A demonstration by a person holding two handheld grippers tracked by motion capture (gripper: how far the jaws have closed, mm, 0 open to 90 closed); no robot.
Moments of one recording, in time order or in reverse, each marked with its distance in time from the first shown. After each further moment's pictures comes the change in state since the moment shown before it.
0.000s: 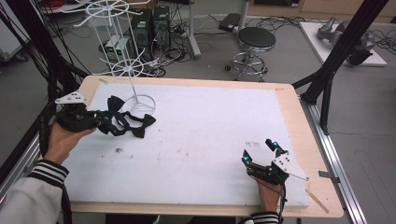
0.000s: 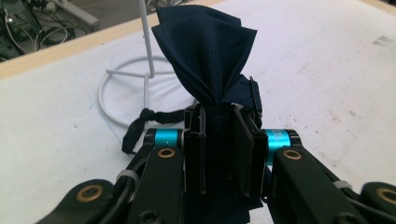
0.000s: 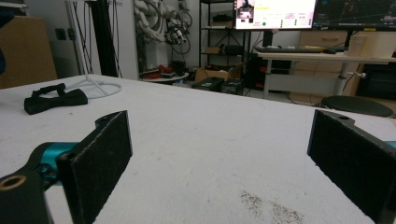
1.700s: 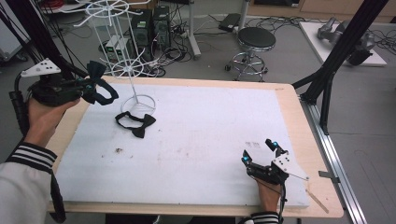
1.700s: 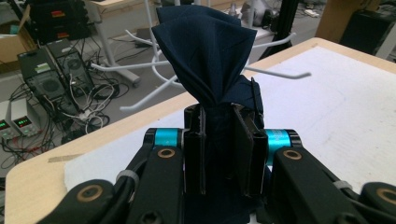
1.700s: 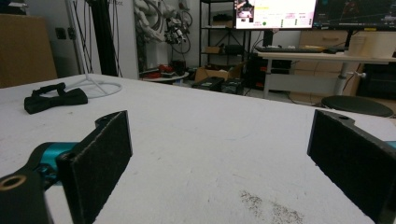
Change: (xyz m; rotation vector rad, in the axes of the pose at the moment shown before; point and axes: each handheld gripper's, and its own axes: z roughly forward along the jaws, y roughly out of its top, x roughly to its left) left arm 0.020 0.064 -0.041 -0.192 0.127 0.045; right arm 0.000 0.000 0.000 0.004 -0.001 -0.002
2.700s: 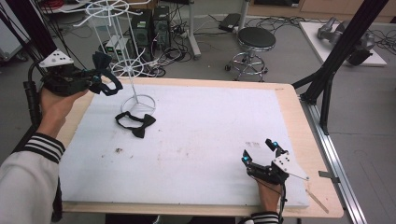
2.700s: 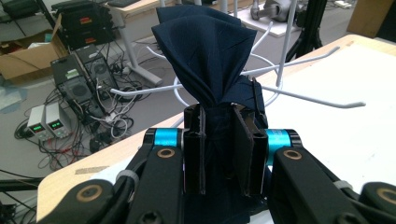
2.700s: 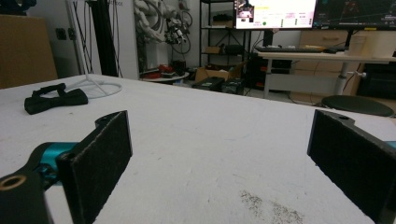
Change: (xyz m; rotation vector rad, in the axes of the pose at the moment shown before) left arm 0.001 0.016 0.027 0.019 0.095 0.054; right arm 0.000 0.000 0.000 -0.001 0.001 0.003
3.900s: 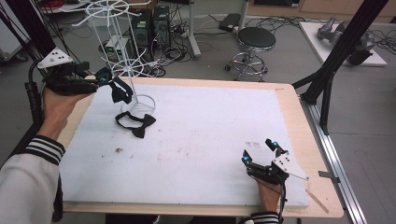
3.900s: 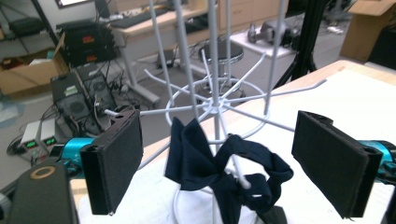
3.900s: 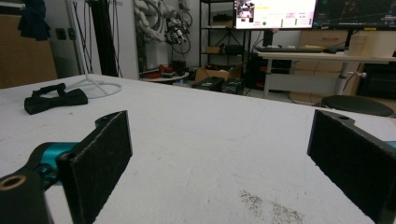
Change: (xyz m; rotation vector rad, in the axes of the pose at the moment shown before) left arm -0.008 0.002 -0.003 -0.120 -0.022 -0.030; right arm 0.000 0.000 0.000 -0.003 0.000 -0.001
